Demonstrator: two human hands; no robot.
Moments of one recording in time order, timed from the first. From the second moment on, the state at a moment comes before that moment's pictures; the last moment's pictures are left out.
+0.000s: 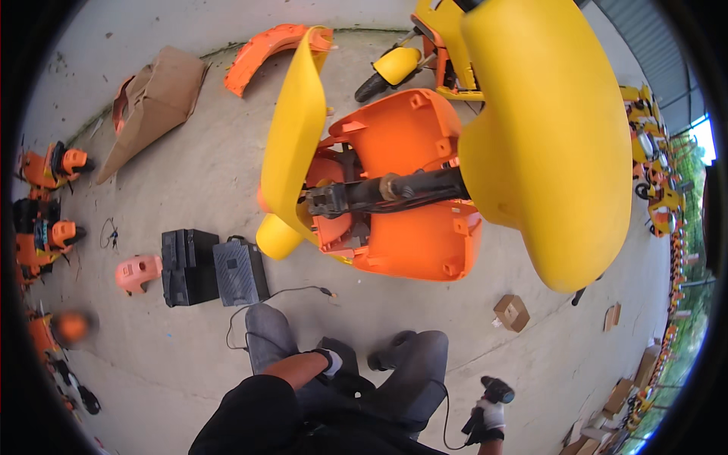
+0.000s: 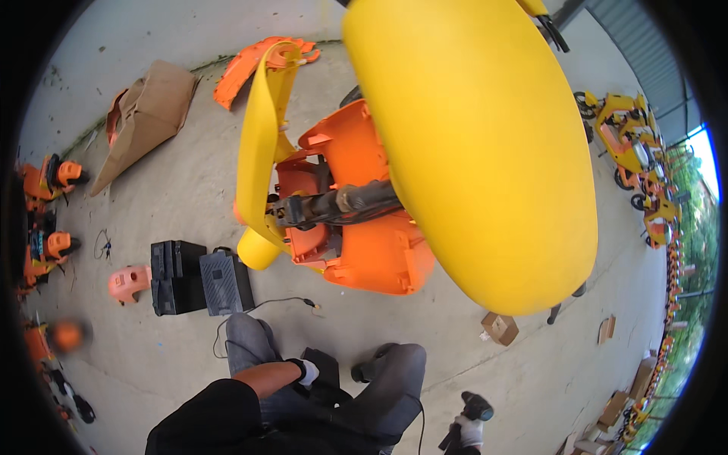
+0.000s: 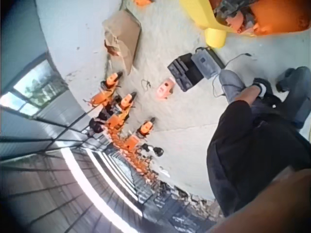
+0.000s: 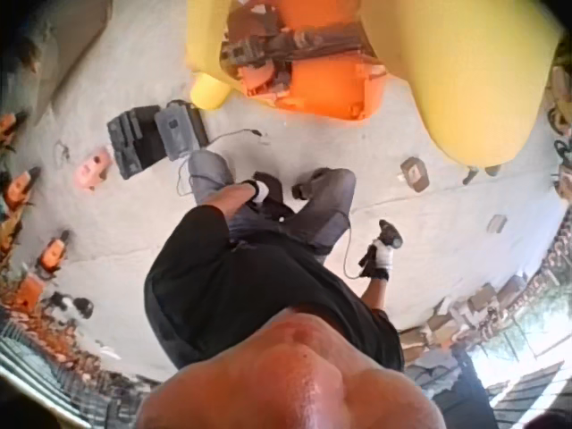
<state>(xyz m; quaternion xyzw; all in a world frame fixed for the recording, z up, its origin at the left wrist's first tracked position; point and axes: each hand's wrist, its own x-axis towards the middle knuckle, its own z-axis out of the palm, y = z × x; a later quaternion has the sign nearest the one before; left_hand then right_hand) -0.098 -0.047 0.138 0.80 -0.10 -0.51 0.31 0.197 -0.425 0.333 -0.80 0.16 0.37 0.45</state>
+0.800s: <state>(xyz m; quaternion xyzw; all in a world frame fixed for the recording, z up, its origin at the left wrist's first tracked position) -0.294 0.061 0.445 0.71 0.48 -0.11 0.50 0.156 -0.340 0.443 -0.82 -0.22 0.48 -0.20</state>
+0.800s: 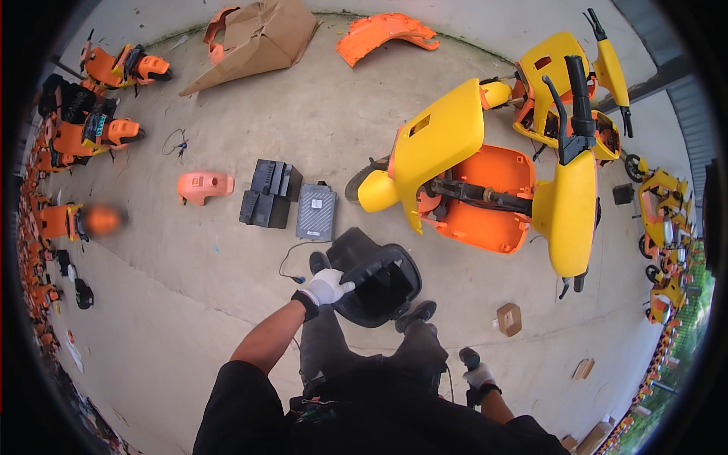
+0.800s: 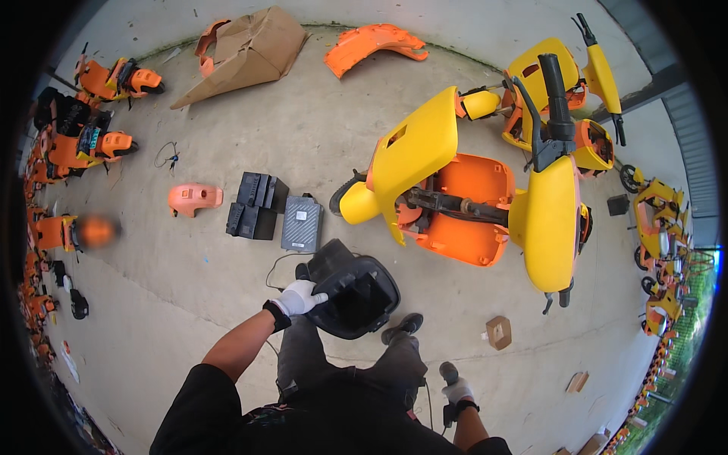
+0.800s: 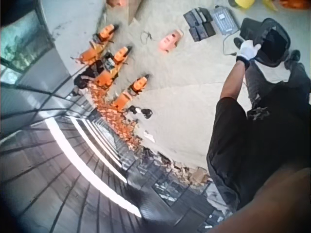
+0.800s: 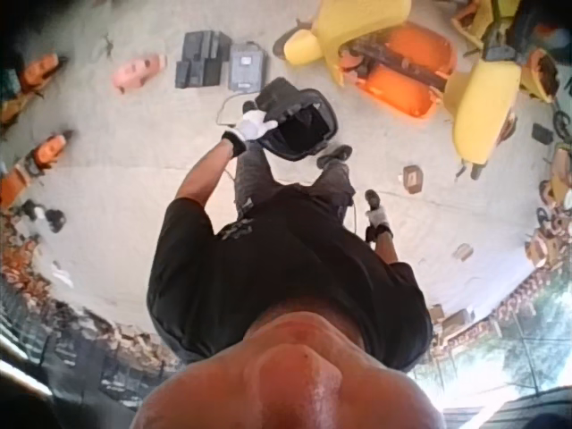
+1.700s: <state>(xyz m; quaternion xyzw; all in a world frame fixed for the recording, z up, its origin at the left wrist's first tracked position) -0.600 0.335 0.637 0.41 0.79 0.13 0.44 -0.023 0.121 0.418 -0.66 -0.30 0.63 -0.28</state>
